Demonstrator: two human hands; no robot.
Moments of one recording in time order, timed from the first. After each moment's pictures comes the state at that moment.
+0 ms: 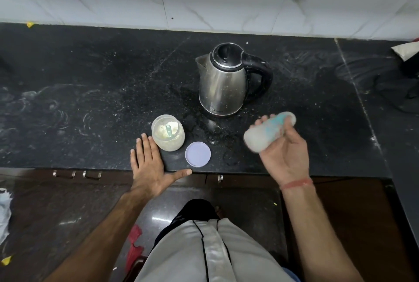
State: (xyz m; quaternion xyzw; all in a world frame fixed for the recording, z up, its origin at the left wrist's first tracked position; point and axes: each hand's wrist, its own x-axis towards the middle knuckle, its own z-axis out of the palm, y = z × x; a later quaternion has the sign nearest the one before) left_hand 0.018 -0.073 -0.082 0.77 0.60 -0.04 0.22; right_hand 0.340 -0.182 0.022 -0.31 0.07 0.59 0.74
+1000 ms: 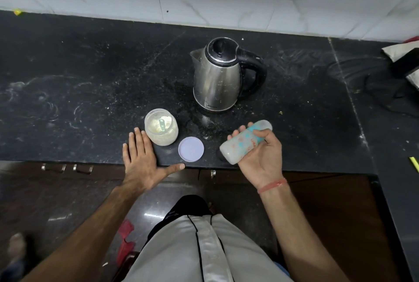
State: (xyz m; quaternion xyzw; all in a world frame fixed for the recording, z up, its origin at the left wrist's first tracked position) left_hand 0.020 -0.075 -0.079 0.76 0.60 -0.03 0.23; right_hand 0.303 -0.182 0.018 -0.35 0.11 0.60 0.71
